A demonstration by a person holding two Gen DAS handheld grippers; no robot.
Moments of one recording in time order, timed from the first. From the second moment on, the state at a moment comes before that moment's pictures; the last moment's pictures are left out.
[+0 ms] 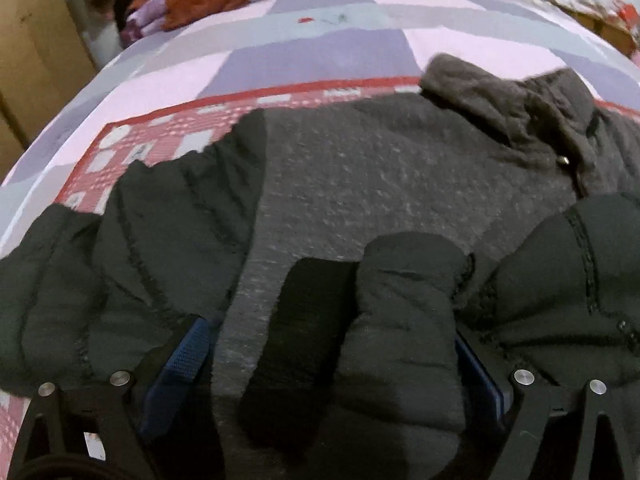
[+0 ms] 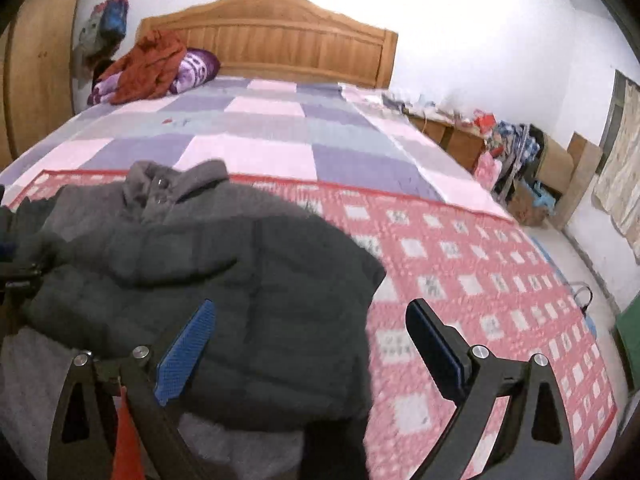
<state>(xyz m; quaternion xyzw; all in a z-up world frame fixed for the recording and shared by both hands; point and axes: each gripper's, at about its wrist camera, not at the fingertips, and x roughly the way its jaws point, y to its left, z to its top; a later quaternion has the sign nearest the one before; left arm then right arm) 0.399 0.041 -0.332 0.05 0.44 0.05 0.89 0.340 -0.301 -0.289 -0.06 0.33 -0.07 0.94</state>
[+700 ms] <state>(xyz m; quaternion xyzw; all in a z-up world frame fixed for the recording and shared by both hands) 0.358 -0.009 -0.269 0.07 0.37 -0.03 0.93 0.362 -0.299 -0.289 -0.11 0.30 -0.03 0.95</state>
